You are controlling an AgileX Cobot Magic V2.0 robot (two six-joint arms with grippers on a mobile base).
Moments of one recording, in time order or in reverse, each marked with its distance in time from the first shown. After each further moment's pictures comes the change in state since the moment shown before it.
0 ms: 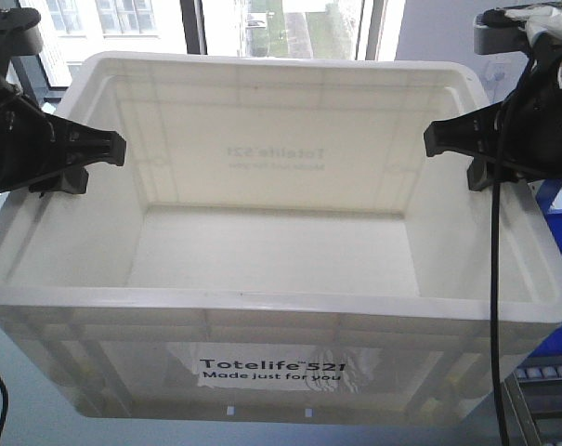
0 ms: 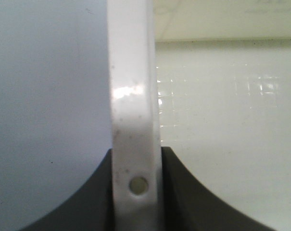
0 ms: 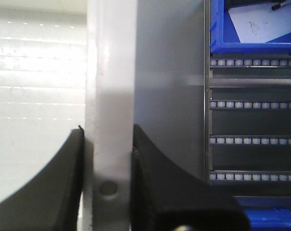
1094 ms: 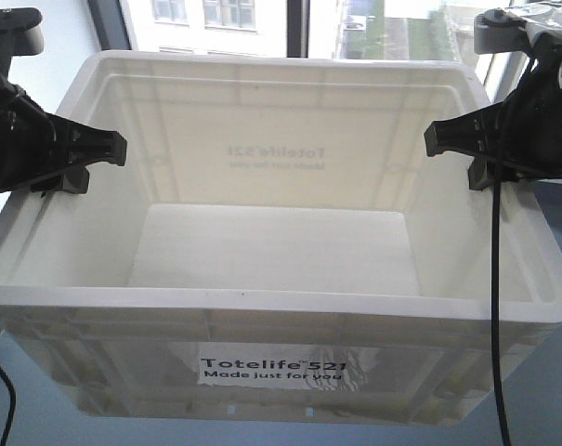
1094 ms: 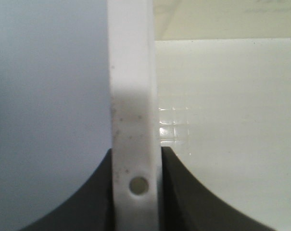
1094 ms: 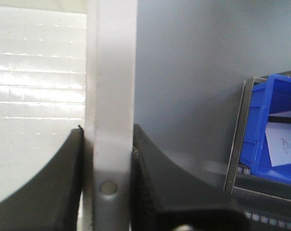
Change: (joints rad) left arm 0.000 0.000 0.000 -0.001 -0.004 0.000; right arm 0.000 0.000 0.000 -0.003 -0.001 0.000
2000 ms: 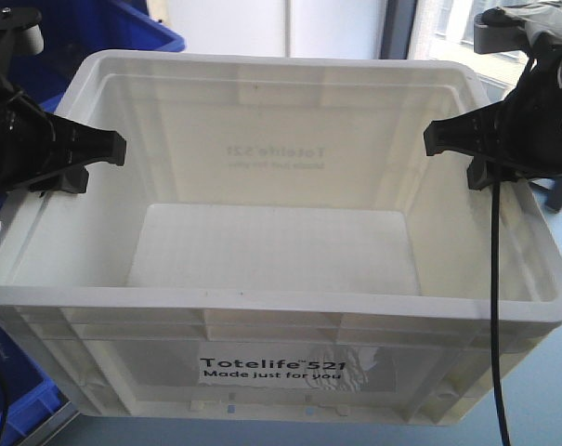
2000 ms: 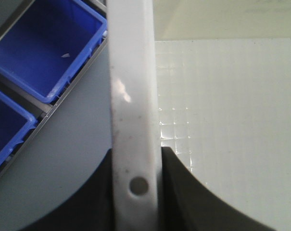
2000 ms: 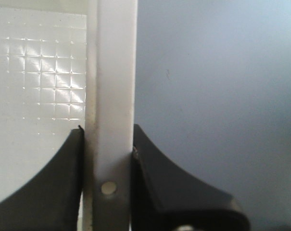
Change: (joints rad) left arm 0.000 0.000 0.000 0.002 0.000 0.000; right arm 0.000 0.000 0.000 0.001 -0.003 0.000
